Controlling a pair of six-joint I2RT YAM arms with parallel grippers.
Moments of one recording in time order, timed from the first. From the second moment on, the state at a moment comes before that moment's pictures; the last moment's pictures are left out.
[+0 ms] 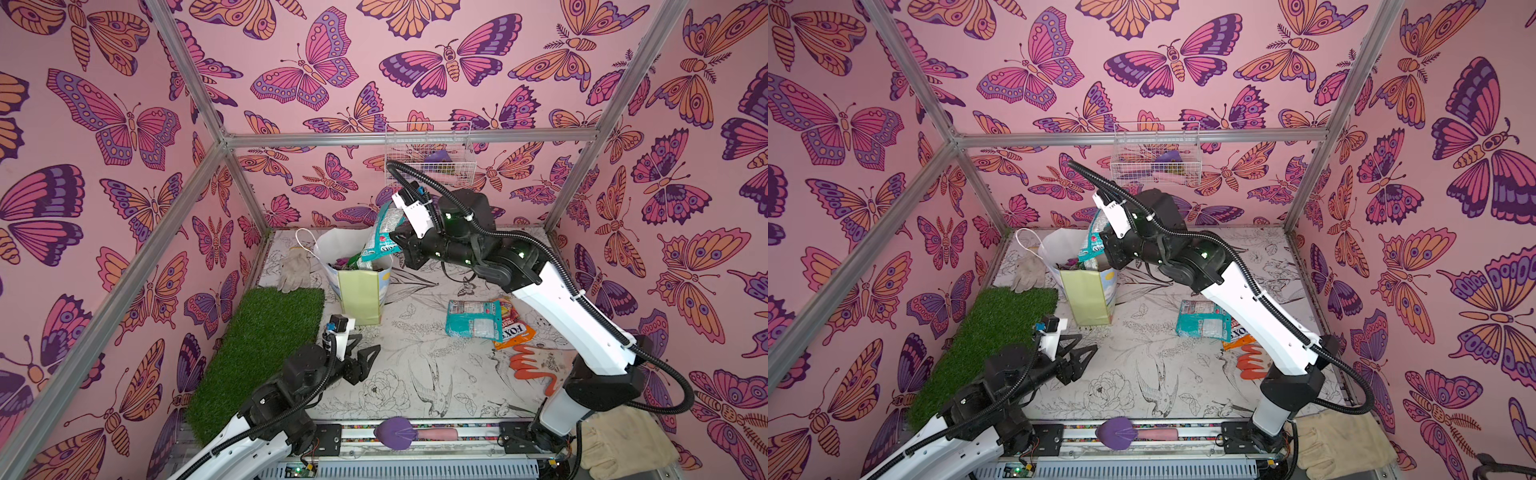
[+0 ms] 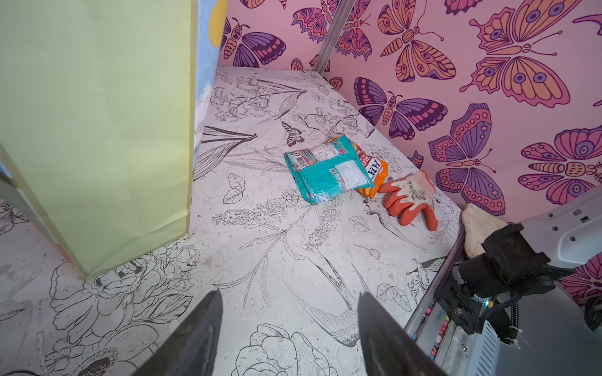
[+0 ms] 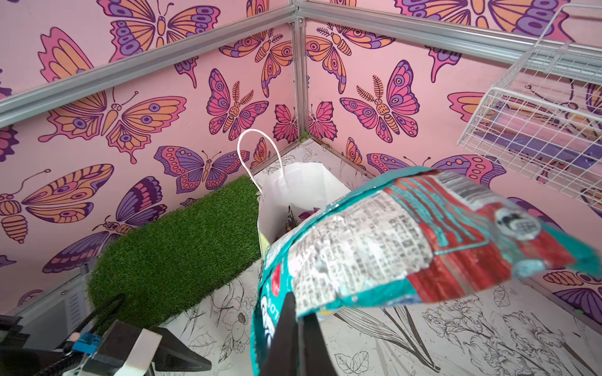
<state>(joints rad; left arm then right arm) -0.79 0.38 0.44 -0.40 0.01 -0.38 0.91 1.70 2.16 -0.84 0.01 0.09</state>
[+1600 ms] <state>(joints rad) -0.79 0.30 0.41 -0.40 0.00 -0.38 0.99 2.03 2.46 -0.94 0.33 -0.11</state>
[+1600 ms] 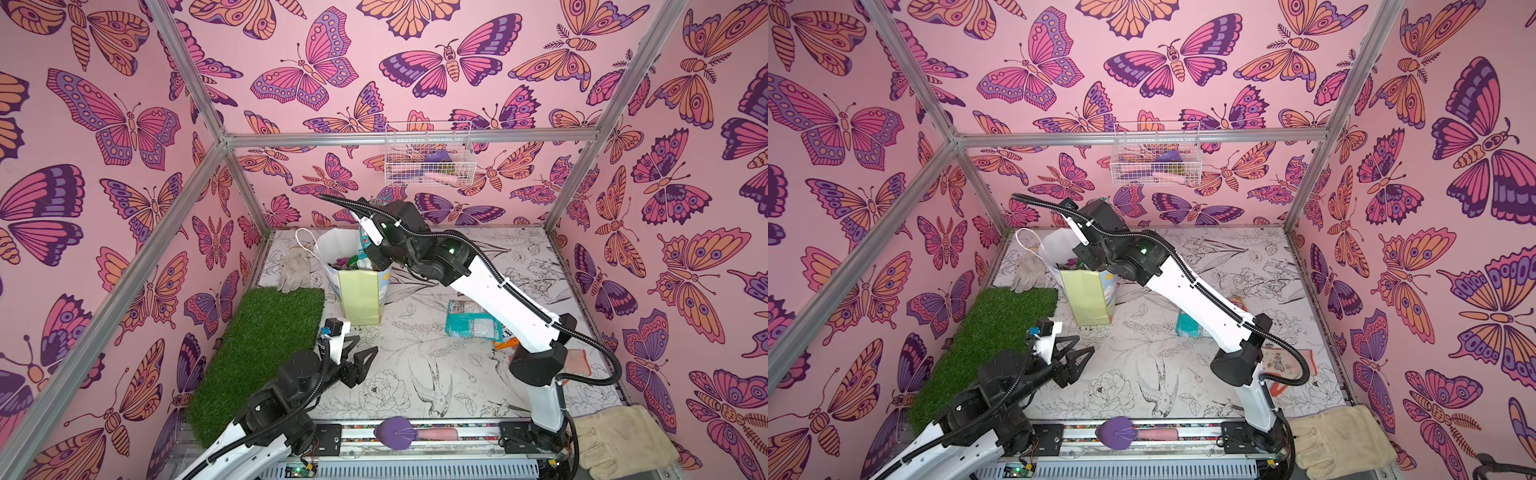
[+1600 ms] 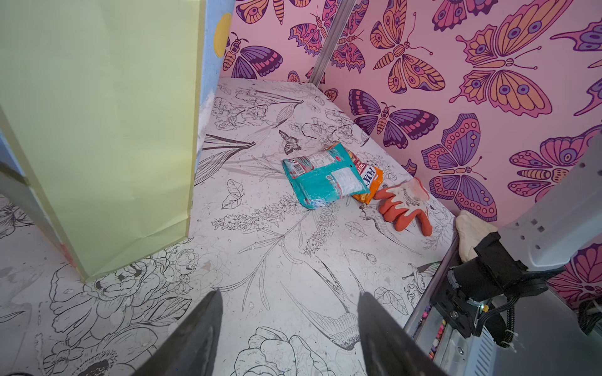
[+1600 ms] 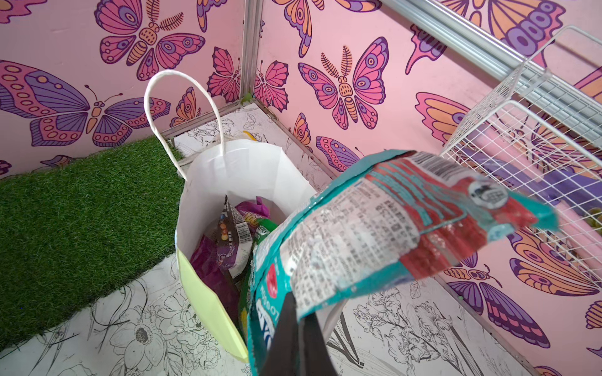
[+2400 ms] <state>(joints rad) -0.79 0.30 0.41 -0.40 0.00 -0.38 1.00 2.08 2.47 -0.95 0.32 -0.11</state>
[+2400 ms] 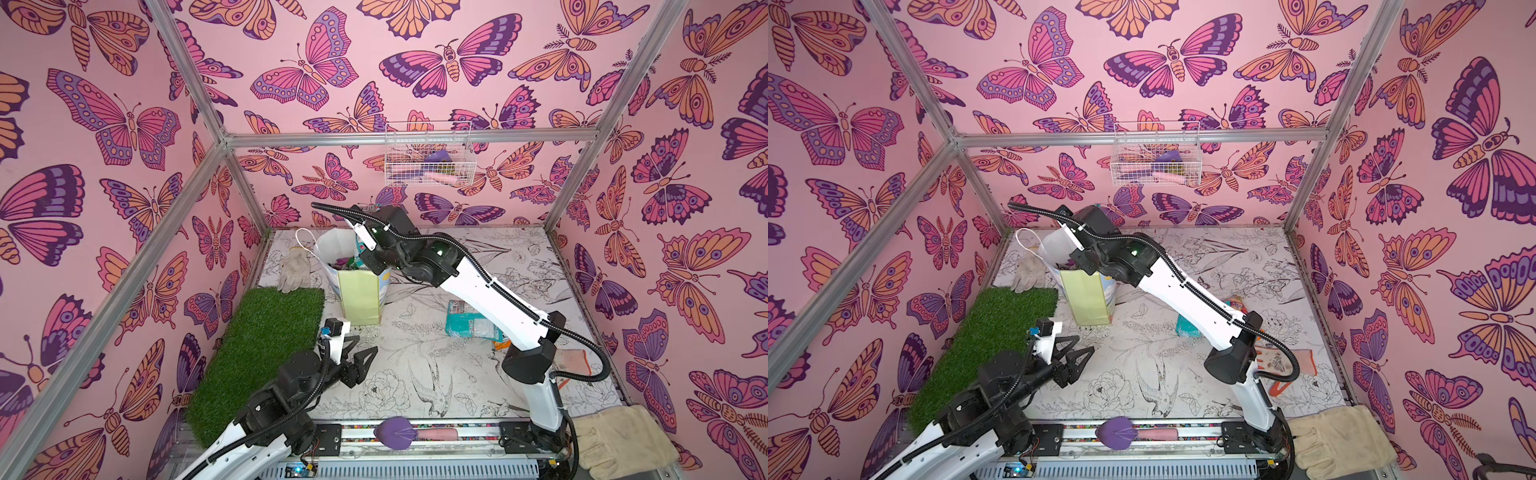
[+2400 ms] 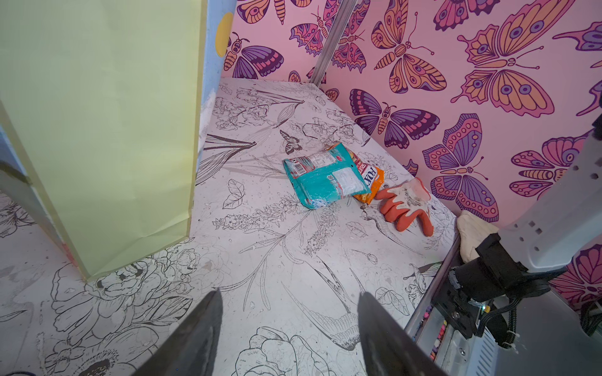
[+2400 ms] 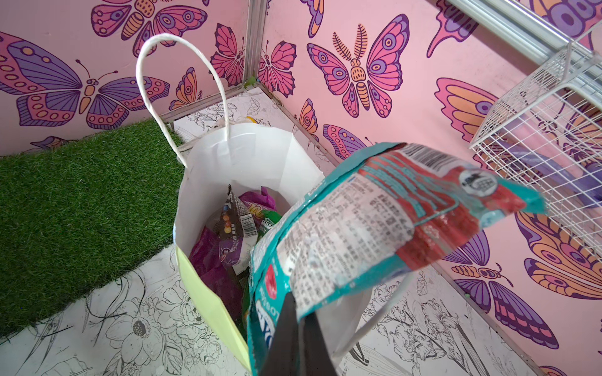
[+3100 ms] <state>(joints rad) -0.79 0.30 0.41 -0.40 0.00 -0.38 1.00 2.10 2.47 -0.98 0.29 -0.11</state>
